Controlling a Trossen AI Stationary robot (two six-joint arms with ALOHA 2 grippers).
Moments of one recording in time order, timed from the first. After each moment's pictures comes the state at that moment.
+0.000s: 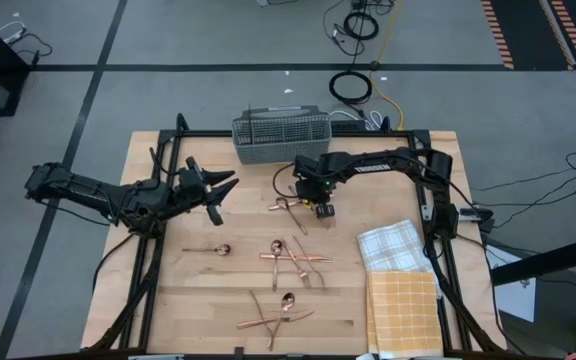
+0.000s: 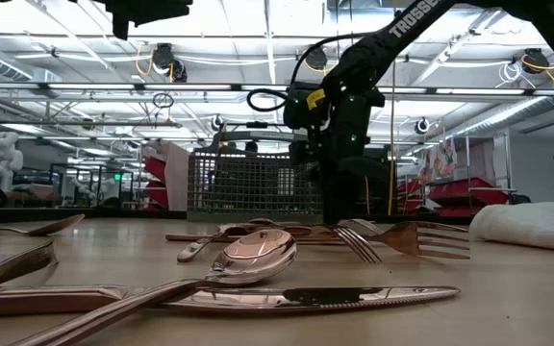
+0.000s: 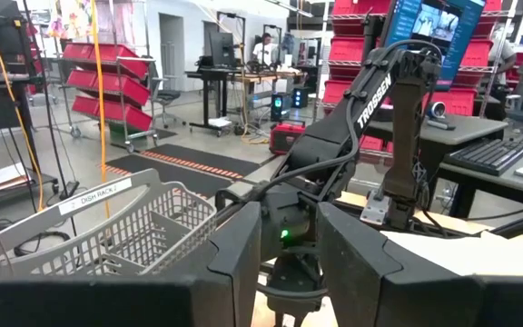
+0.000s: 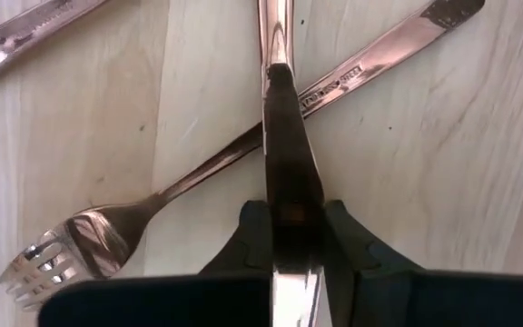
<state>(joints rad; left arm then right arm) -0.21 0.80 0.57 0.28 -0.66 -0.02 -0.31 2.01 1.33 -0.67 -0.06 -0.44</state>
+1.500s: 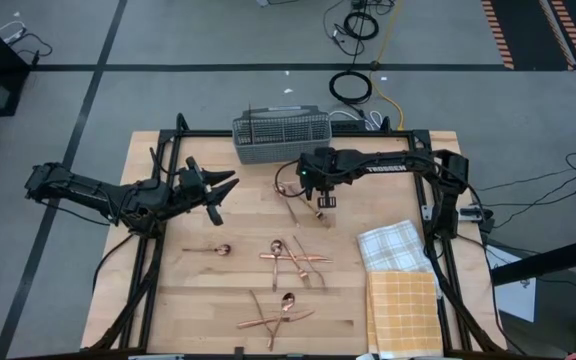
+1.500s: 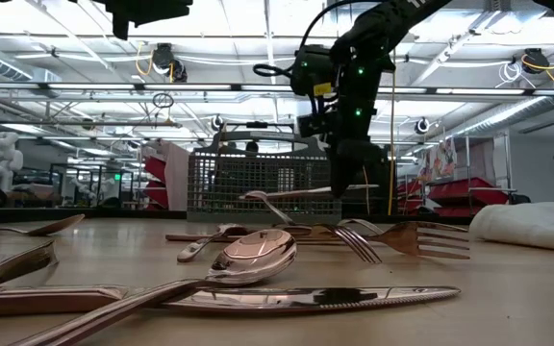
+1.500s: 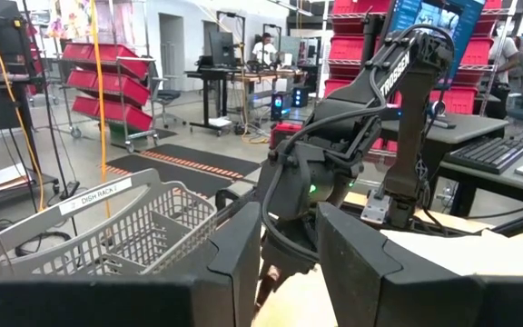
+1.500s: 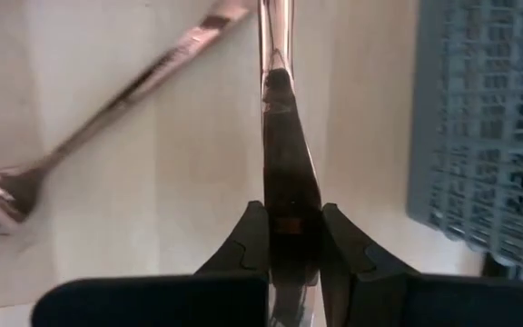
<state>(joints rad) -0.21 0.80 0.57 0.28 -0.66 -0.02 -0.27 1.88 1.33 -0.73 0.27 -0.33</state>
